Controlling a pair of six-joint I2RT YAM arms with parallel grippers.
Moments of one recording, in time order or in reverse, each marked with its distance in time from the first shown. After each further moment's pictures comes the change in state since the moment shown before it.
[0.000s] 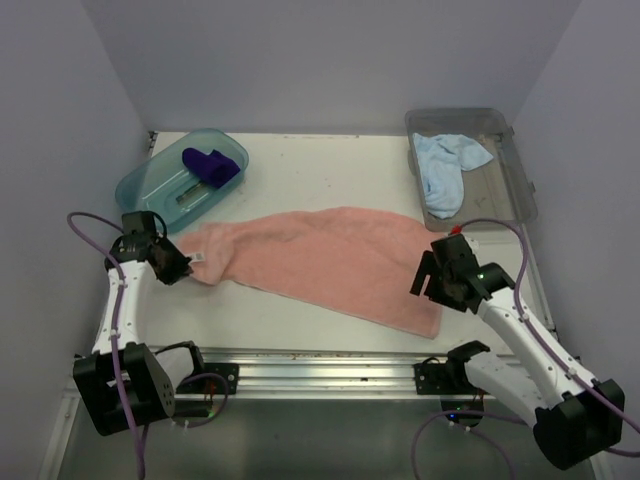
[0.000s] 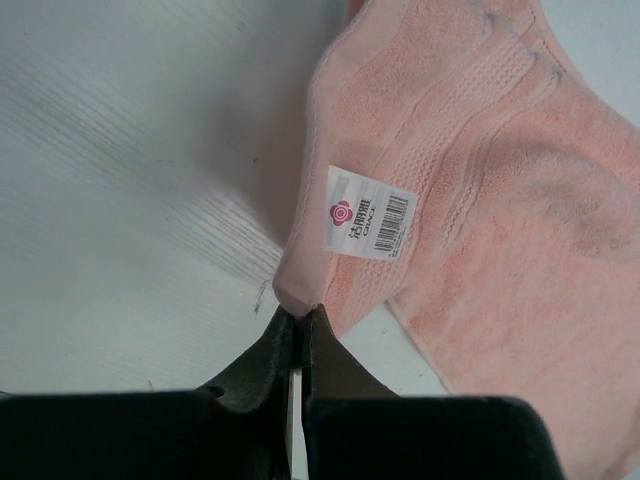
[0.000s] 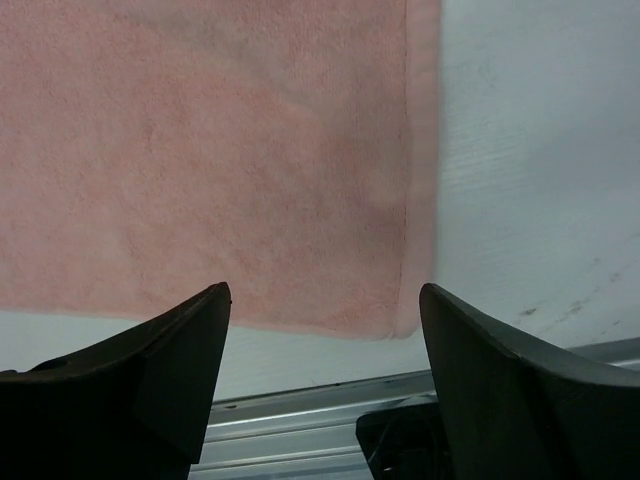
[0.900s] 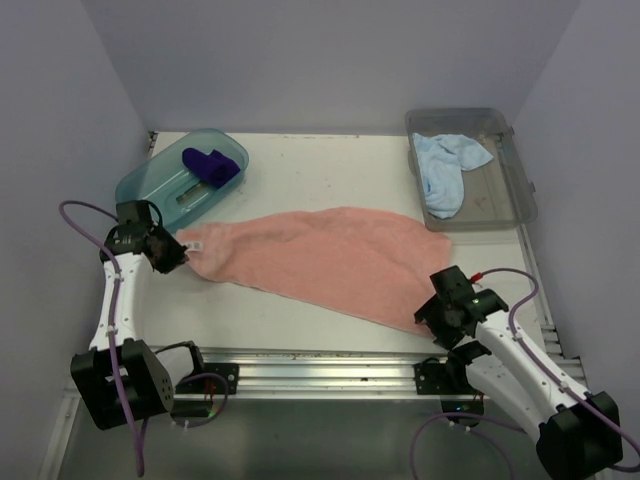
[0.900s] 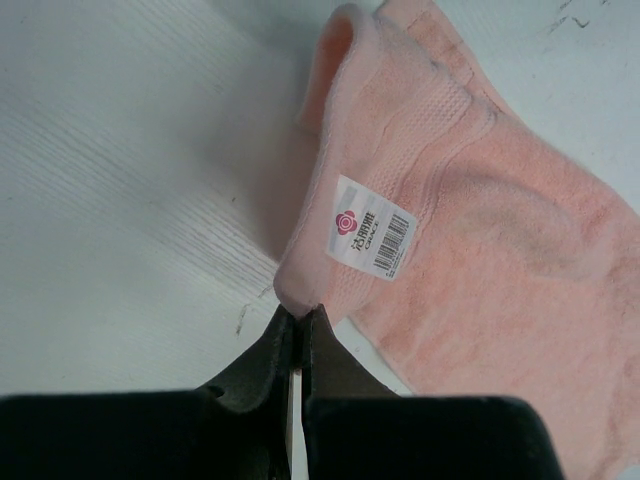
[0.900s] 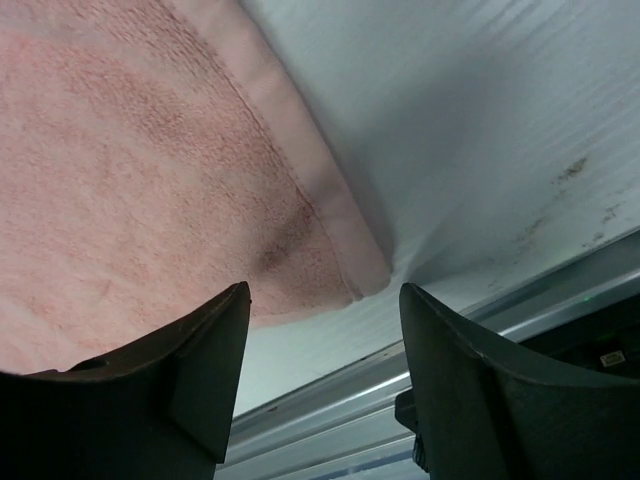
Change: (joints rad) left arm 0.000 0.028 0.087 0.005 -0.013 -0.003; right arm -0.001 -0.168 -0.321 -0.062 -0.080 0.556
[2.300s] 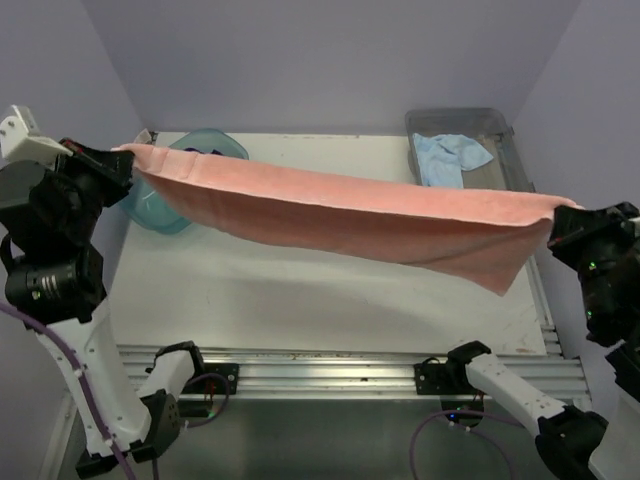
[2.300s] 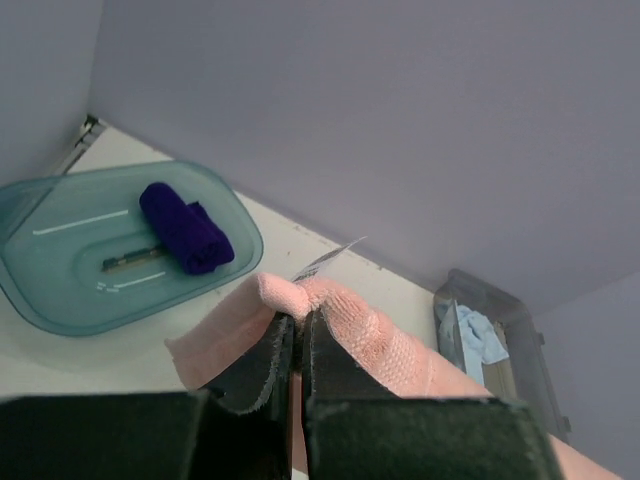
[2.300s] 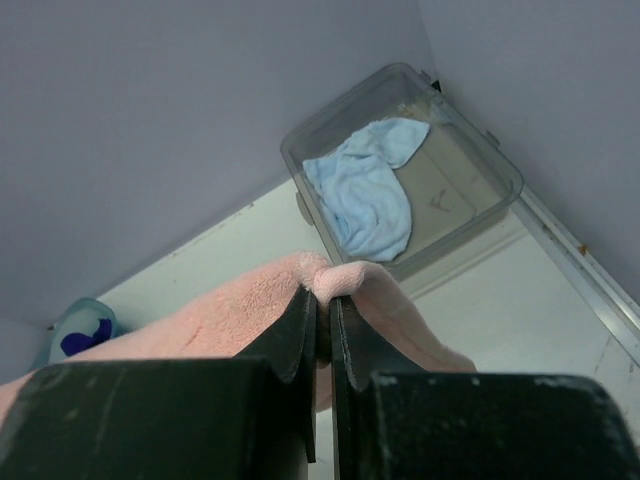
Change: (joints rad) left arm -0.001 -0.109 0.895 -0.137 0.126 -0.008; right arm -0.001 0.082 1.474 -0.248 0.520 -0.650
